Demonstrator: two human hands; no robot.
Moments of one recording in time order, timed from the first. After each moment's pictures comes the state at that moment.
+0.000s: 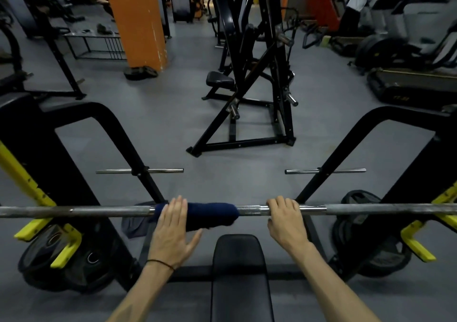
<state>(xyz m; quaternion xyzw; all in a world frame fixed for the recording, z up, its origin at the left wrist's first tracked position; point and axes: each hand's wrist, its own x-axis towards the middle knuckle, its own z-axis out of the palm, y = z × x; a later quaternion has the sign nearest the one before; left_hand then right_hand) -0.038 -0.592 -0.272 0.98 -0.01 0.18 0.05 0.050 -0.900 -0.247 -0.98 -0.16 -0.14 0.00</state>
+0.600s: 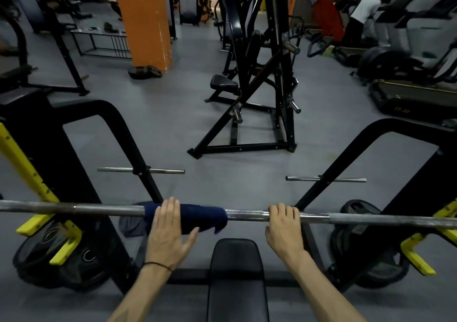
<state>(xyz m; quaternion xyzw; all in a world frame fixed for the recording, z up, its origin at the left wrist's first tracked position) -0.040 -0.580 -0.271 0.98 0.04 0.19 0.09 0.043 -0.886 -0.248 -0.99 -0.12 -0.12 -0.04</state>
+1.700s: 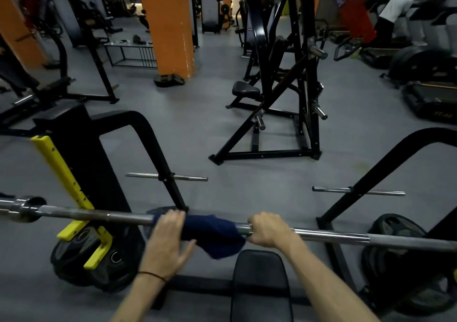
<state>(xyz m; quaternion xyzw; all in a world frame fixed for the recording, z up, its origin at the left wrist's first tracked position) -0.054 -0.503 -0.262 0.98 0.00 0.18 0.09 0.084 -0.774 -0.200 -0.94 -0.29 0.16 0.00</state>
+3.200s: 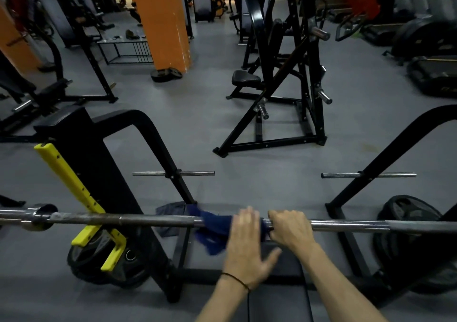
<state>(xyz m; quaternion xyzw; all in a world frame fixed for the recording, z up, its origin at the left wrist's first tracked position) -0.027 -0.649 -0.268 0.97 -0.07 0.20 0.14 0.062 -0.785 -0.219 -0.97 -0.23 -0.03 -0.06</state>
